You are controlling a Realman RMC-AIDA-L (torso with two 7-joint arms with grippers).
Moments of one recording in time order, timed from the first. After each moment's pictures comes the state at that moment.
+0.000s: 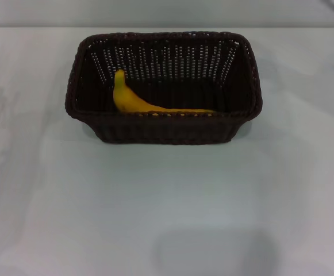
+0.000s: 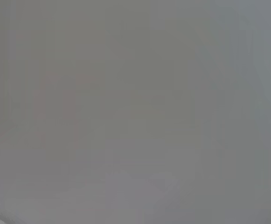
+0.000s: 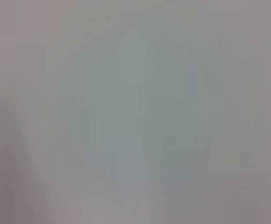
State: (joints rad) left arm -0.38 -2.08 0.52 0.22 -2.23 -1.16 2.18; right arm 0.51 2.01 -1.14 -1.04 1.88 1.03 -1.51
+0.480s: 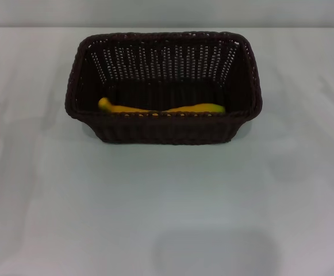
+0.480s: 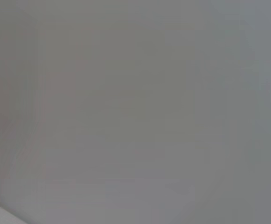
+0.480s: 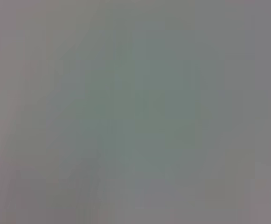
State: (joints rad) left arm -0.38 -2.08 0.52 0.12 -2.35 -1.21 2.33; right arm 0.37 2.02 -1.08 -0.34 2.58 1.33 -2.61
